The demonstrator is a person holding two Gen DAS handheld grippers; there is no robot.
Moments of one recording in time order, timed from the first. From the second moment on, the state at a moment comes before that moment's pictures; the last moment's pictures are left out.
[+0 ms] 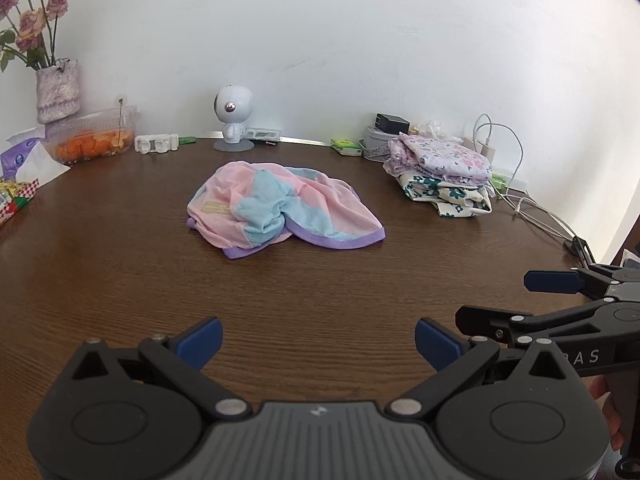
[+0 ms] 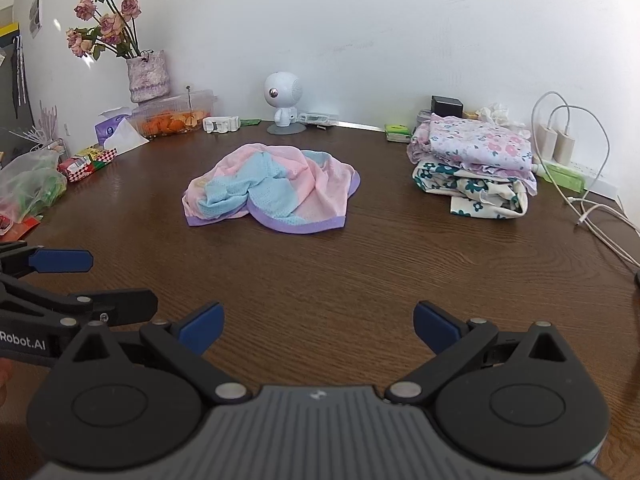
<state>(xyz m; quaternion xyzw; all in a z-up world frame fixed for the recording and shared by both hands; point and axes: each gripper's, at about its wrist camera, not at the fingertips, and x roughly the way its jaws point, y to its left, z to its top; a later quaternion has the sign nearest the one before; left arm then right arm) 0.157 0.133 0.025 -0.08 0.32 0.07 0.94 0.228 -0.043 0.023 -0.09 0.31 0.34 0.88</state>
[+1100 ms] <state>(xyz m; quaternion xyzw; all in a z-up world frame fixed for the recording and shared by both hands) 0.387 0.302 -0.011 -0.13 0.38 0.16 0.90 0.417 0.127 -0.016 -0.11 0.36 0.34 0.86</state>
